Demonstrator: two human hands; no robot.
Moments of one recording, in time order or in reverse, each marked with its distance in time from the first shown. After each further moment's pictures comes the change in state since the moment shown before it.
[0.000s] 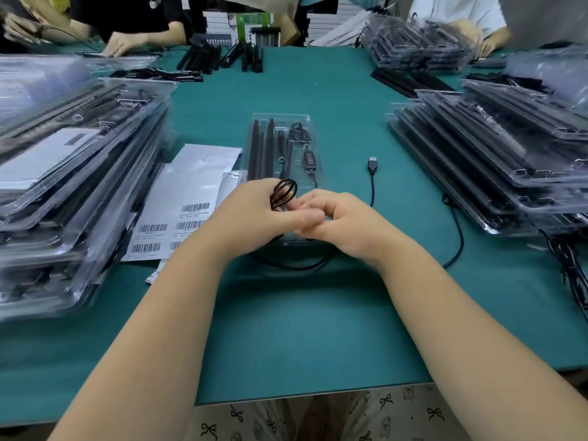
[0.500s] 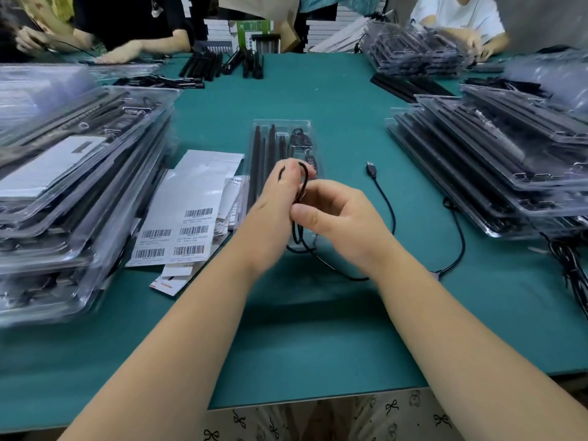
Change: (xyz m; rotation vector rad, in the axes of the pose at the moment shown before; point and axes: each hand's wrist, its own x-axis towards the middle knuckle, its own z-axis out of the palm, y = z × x) left_hand 0.002 0.020 0.024 -0.535 0.146 -0.054; right_hand -0.003 -0.010 0.013 0.347 0.155 -0.188
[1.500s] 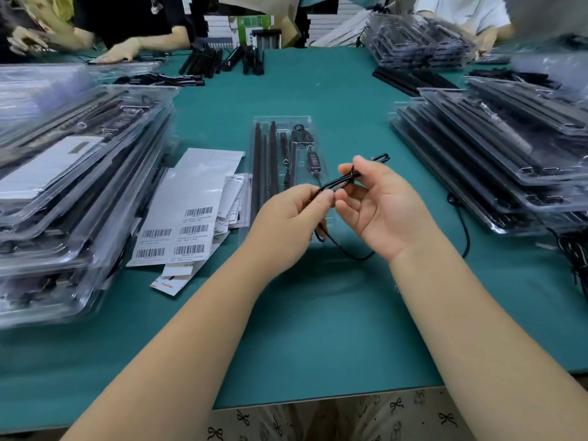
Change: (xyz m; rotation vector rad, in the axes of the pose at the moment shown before) left_hand -0.004 -0.016 0.007 0.238 -0.054 0.040; right_hand 0.009 -0.002 -0.032 0.692 0.346 0.363
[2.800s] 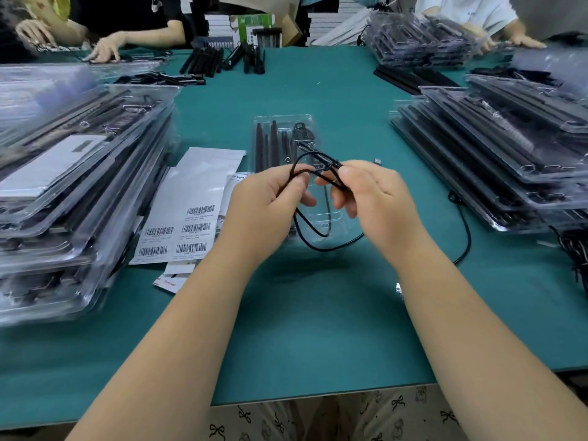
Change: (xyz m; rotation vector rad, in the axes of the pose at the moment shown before) left_hand 0.003 0.005 -0.022 0.089 0.223 0.178; right_hand -0.011 0.006 0.008 -0.881 -0.029 -0.521
